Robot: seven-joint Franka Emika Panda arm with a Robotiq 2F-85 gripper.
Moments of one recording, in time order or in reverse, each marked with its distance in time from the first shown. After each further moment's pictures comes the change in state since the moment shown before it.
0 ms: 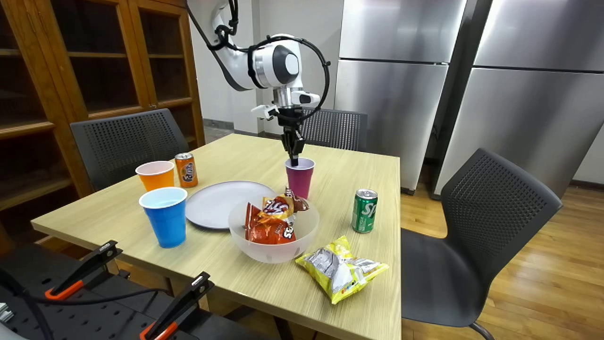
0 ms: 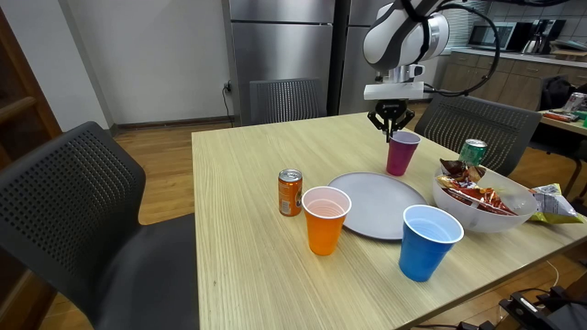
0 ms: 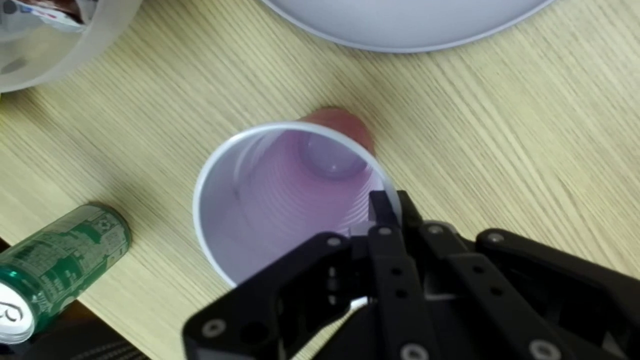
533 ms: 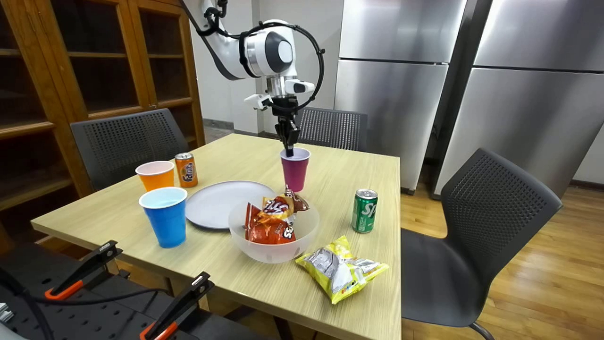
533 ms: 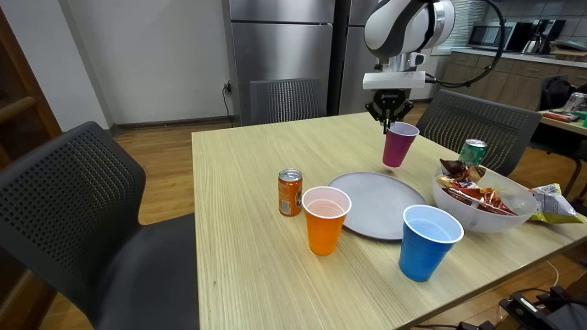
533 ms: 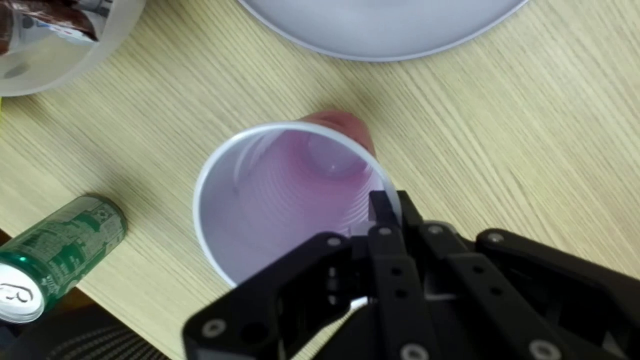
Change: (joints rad) arm 0.025 -0.088 0.001 -0.081 0.000 0.042 0.000
